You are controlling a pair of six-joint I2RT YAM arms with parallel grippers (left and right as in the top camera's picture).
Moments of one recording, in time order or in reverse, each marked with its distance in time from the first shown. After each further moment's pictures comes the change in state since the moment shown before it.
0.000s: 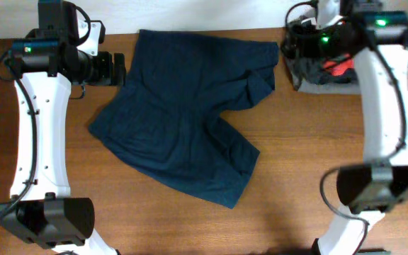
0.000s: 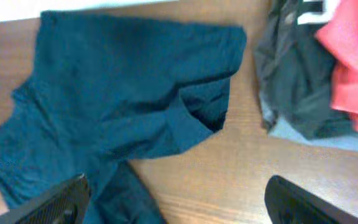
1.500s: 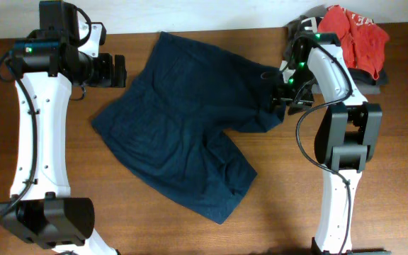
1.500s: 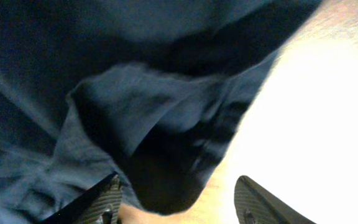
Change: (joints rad) left arm 0.000 0.000 -0.007 -0.009 0.000 0.009; right arm 0.000 0.417 -0.058 -0.260 0.039 -0.069
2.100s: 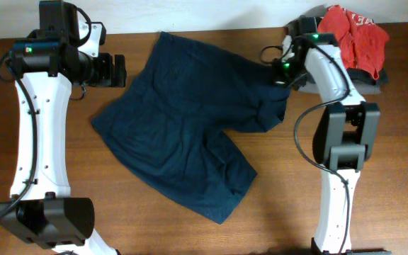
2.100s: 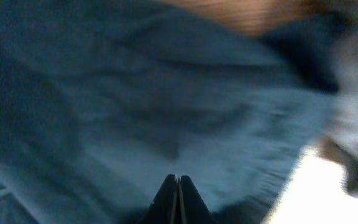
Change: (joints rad) left arm 0.000 0.000 0.000 0.003 0.000 0.000; right arm 0.026 0.009 -0.001 0.405 0.004 0.156
